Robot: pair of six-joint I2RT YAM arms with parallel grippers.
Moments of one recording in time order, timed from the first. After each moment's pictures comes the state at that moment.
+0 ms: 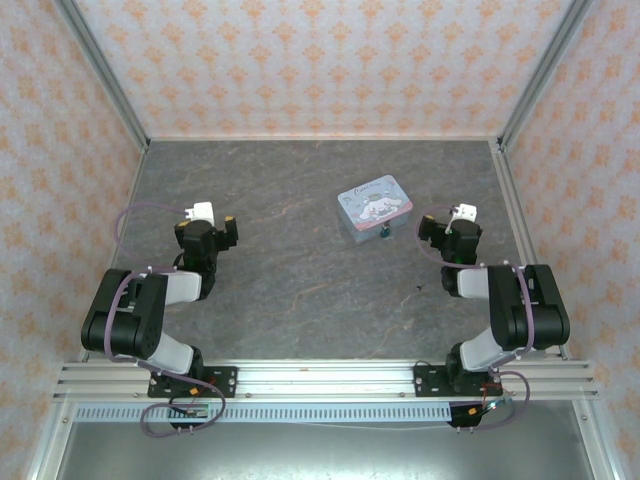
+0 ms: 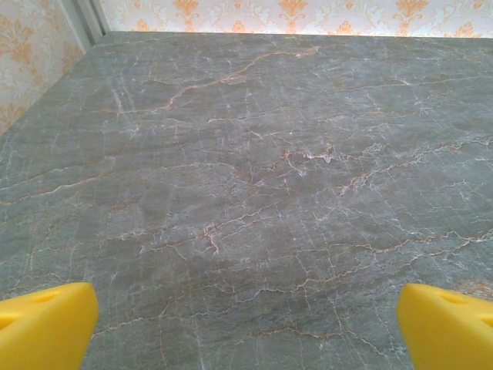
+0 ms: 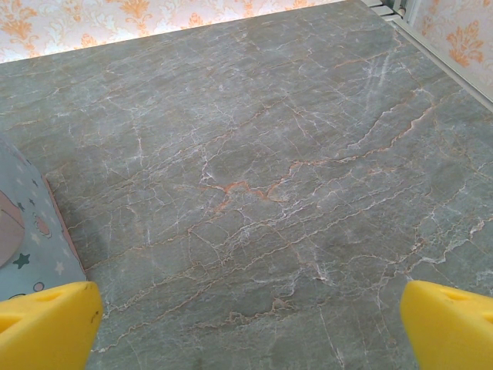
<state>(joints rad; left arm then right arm) -0.05 1.49 0.41 0.67 -0.29 -0.08 0.01 1.52 0.41 0.69 0.14 0.16</state>
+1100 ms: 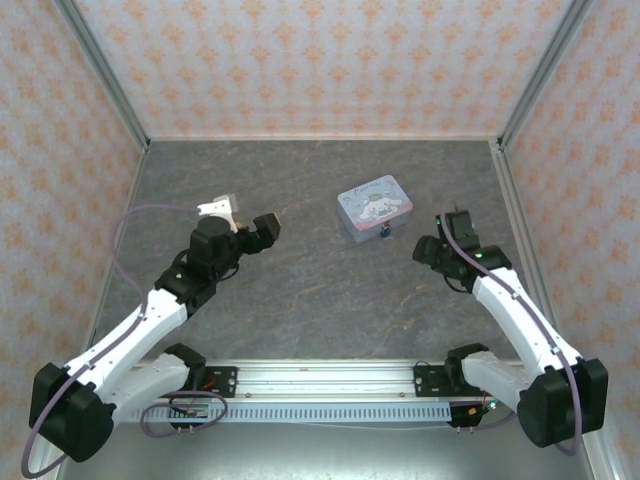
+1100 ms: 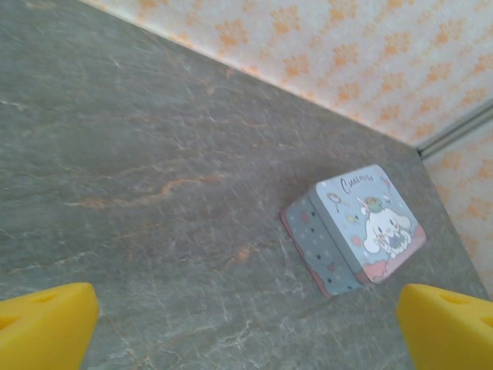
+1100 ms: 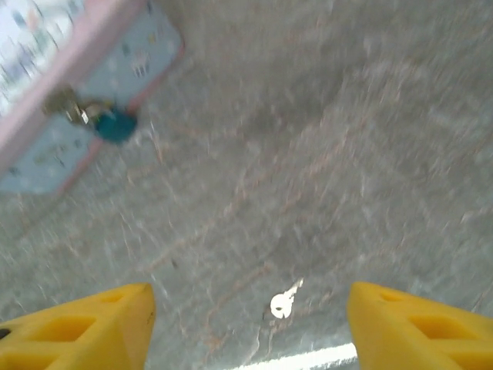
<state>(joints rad) -0.43 0.95 0.64 -0.11 -0.12 -0.65 0.26 1.04 0.78 -0.77 0.11 0.60</state>
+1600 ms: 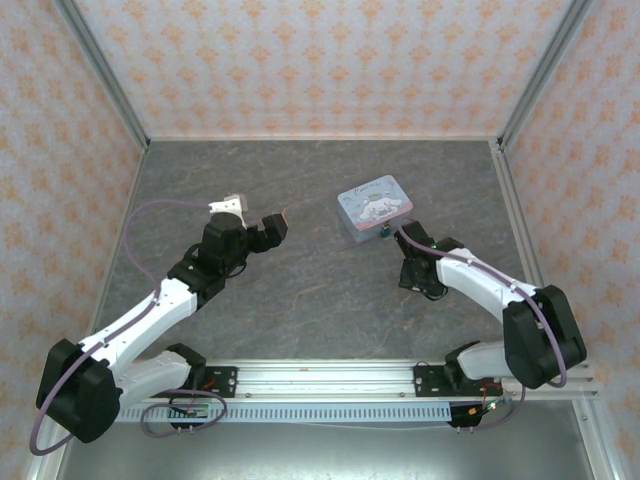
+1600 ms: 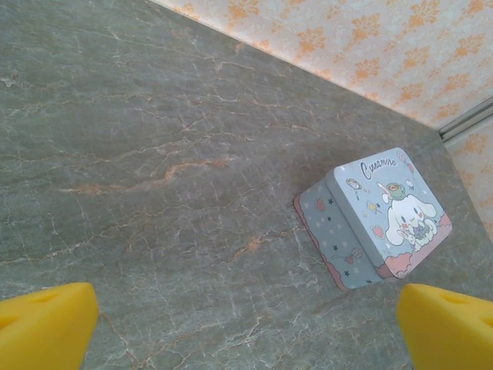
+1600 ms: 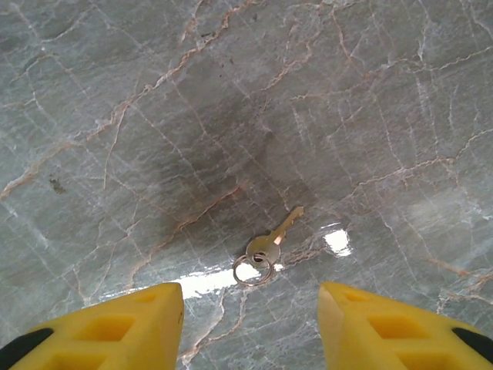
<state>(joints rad) -0.44 1.06 0.65 -0.07 -0.12 -0.65 0.43 1.35 0.75 -0.80 0.19 0.71</state>
